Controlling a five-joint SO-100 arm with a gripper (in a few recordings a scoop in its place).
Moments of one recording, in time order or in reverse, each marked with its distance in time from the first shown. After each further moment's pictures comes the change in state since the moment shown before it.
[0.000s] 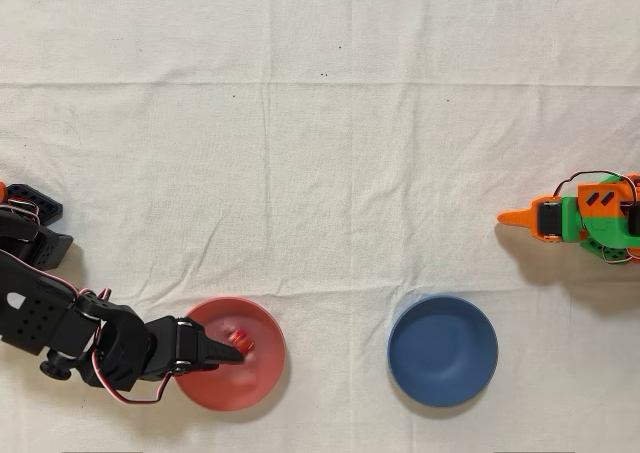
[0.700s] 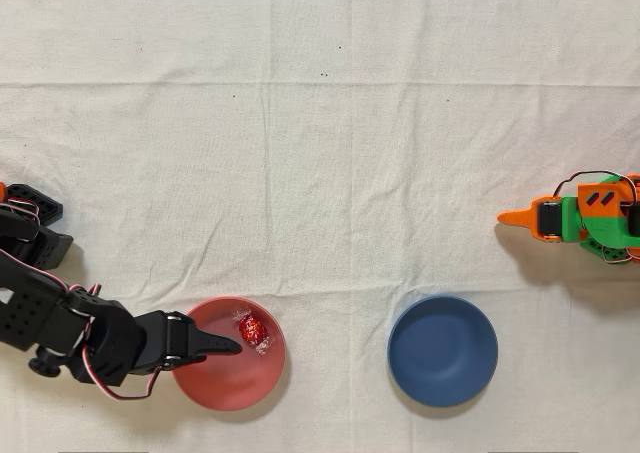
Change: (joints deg) arm -0.1 6.6 0.5 9.0 1.4
